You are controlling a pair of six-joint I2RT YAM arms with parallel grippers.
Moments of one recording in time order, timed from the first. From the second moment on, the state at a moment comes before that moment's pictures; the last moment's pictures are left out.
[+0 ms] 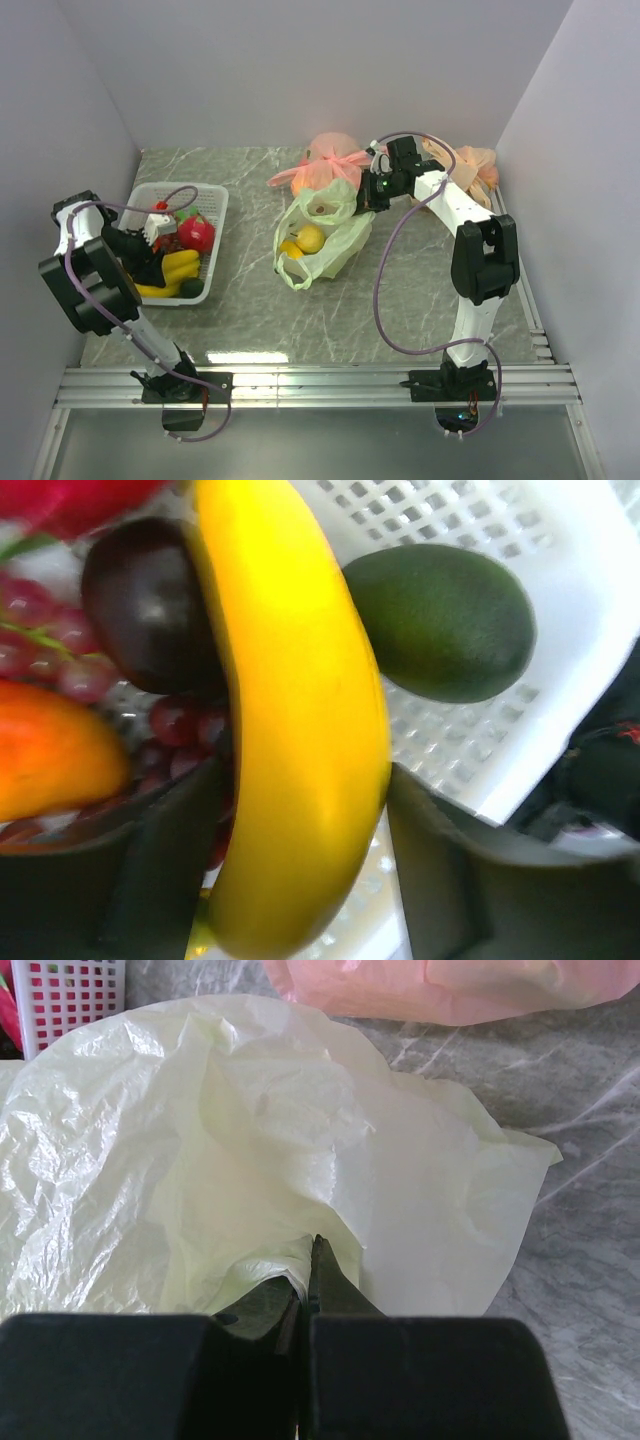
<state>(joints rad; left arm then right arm) 0.55 1.72 1.33 -1.38 0.52 1.49 0.27 1.93 1.59 -0.64 -0.61 0.28</state>
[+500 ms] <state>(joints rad) 0.55 1.59 1.48 -1.35 0.58 1.44 0.27 1.93 1.59 -0.65 -0.60 0.27</state>
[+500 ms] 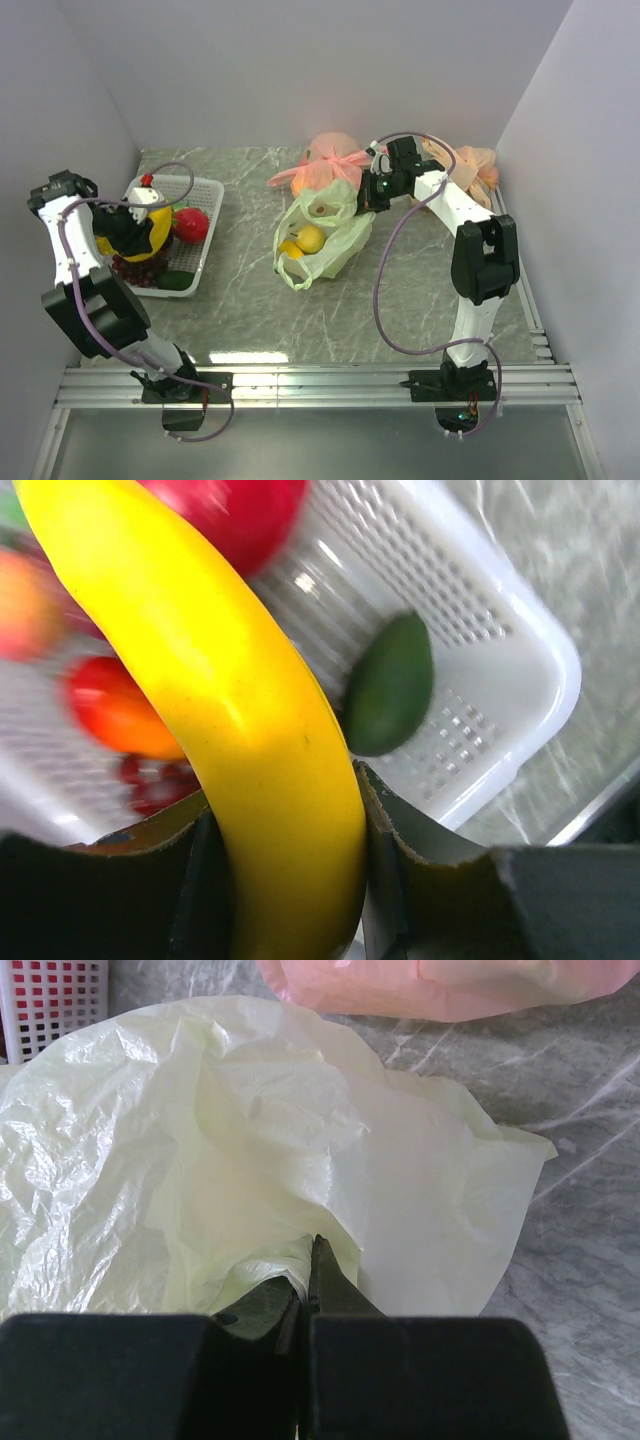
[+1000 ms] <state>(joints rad) 0.09 1.56 1.79 -1.33 0.90 1.19 0.27 1.93 1.60 -0.64 -0.60 0.28</state>
